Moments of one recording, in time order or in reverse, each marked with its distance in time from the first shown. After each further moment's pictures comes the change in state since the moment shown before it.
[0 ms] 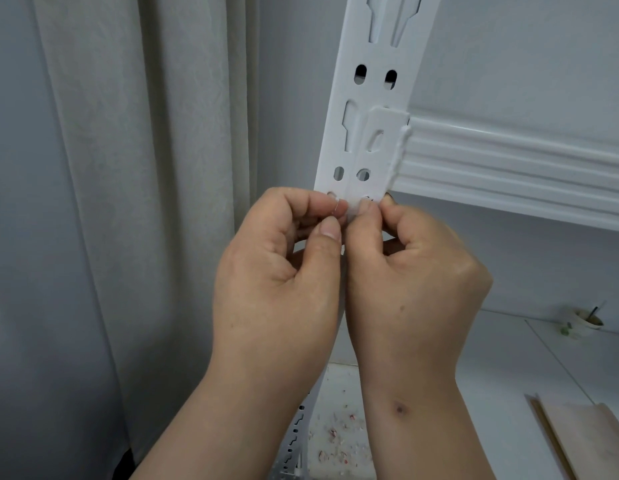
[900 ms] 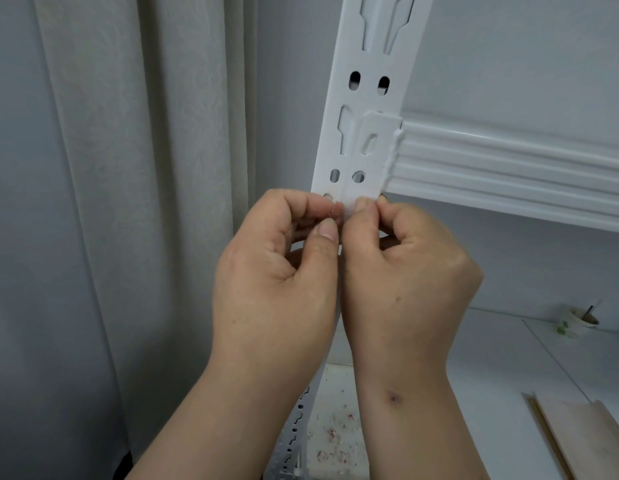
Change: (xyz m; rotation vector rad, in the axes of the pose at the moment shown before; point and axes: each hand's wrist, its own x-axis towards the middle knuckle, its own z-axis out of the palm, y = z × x) left_hand 0.000 0.003 -0.001 0.053 -0.003 -0.003; right_hand 0.001 -0.003 0.001 0.038 0.003 0.058
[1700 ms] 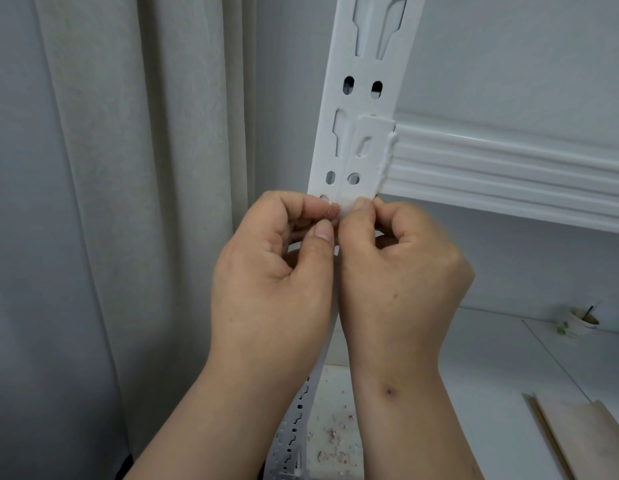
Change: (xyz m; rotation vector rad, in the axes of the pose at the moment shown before) left_hand 0.000 0.001 0.001 0.009 0.000 -0.008; right_hand 0.000 -0.003 0.000 0.066 -0.030 0.094
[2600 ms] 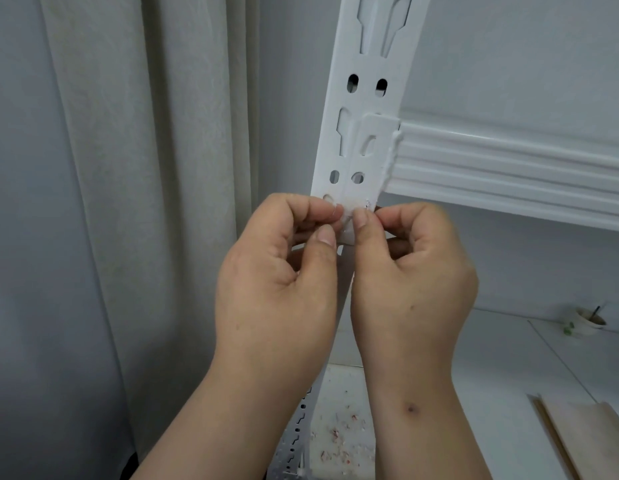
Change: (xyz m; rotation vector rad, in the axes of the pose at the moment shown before) left_hand -0.001 -0.006 -0.001 0.036 0.007 0.043; right_hand -0.002 0.004 -0.010 0.037 -0.110 0.046
